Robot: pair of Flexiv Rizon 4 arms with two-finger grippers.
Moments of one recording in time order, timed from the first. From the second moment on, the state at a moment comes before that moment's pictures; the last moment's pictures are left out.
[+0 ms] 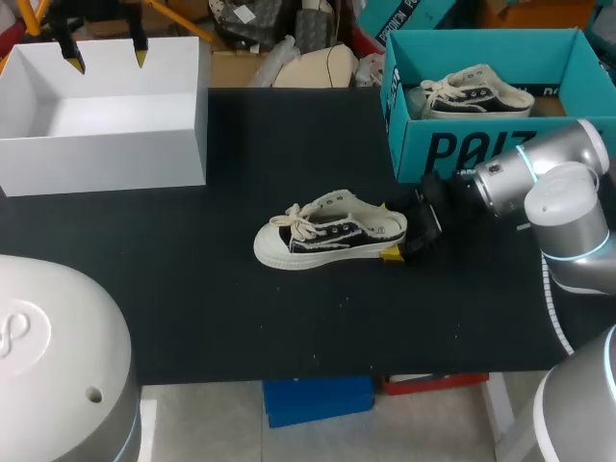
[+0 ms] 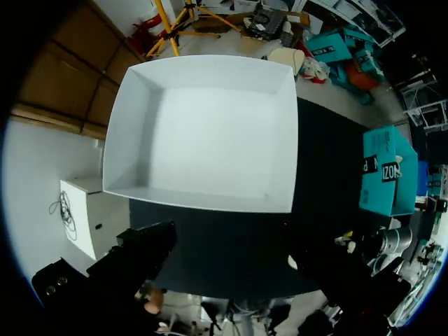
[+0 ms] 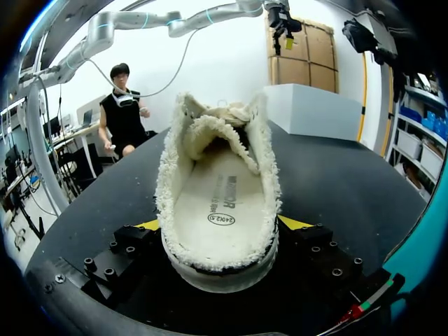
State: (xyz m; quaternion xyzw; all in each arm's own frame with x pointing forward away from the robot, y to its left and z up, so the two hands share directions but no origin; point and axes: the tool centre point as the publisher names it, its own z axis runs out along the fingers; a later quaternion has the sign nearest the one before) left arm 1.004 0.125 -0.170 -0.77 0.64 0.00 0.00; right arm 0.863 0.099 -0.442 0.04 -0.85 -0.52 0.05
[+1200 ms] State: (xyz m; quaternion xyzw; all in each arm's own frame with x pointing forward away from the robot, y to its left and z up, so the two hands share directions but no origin) left arm 0.895 -0.006 -0.177 -0.83 0.55 0.05 0.02; right arm 0.863 0.099 -0.443 0.04 -0.85 -0.52 0.05
